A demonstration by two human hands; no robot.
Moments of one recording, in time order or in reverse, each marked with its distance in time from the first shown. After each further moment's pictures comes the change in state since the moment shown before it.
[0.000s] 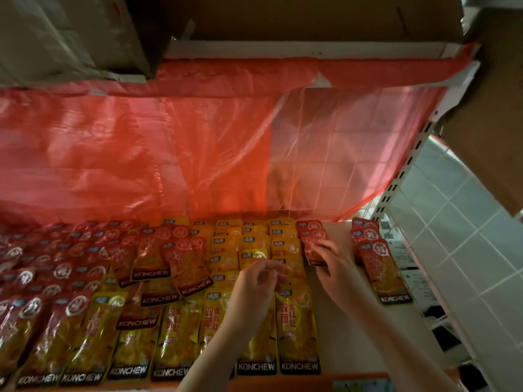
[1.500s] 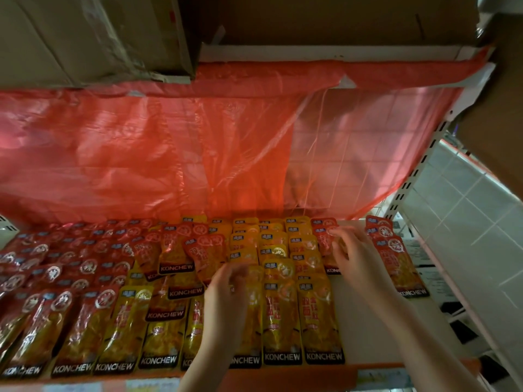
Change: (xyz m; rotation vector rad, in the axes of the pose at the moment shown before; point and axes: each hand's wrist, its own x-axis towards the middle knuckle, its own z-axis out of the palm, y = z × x) left_hand -0.021 -0.037 -0.056 0.156 0.375 0.107; right_hand 0.003 -0.047 -0.031 -0.017 0.182 -0.028
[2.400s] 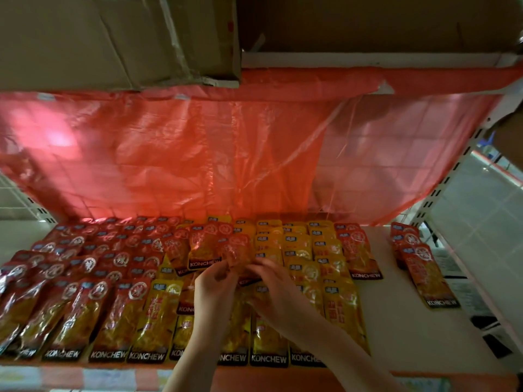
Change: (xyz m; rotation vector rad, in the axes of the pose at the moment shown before) left_hand 0.020 -0.015 -0.051 -0.244 0.047 -0.249; right_hand -0.037 -0.136 0.078 0.293 -0.444 -0.213
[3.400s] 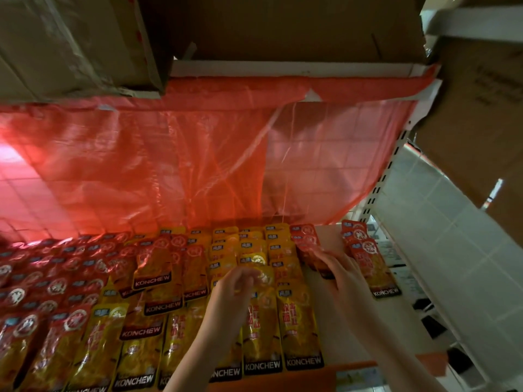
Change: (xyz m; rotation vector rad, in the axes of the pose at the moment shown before) left_hand -0.018 0.009 0.074 0.235 -0.398 0.294; right_hand -0.075 0.125 -0.094 -0.305 0.474 0.253
